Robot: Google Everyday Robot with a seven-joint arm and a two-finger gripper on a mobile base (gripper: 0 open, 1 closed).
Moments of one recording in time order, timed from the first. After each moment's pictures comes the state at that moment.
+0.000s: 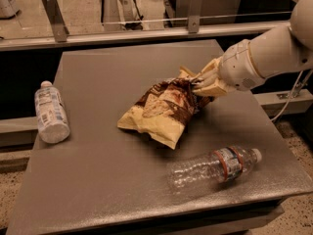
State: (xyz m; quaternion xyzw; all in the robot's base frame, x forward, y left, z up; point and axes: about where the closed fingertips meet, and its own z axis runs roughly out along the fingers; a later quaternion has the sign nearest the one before) arm 0.533 -0.118 0.898 -0.65 0.65 0.11 0.37
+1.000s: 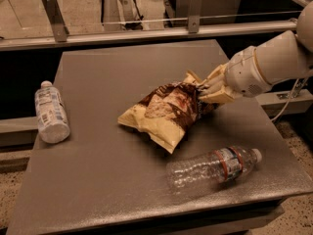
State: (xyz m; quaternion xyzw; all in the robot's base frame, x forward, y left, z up) arm 0.523 -0.135 0.885 -0.64 0.67 0.11 0.36
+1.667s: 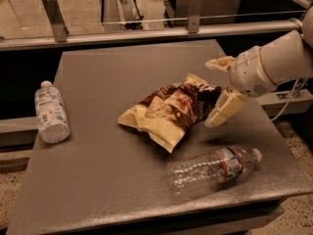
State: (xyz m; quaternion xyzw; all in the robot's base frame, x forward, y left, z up) arm 0.523 -0.144 0.885 -0.64 0.68 0.11 0.36
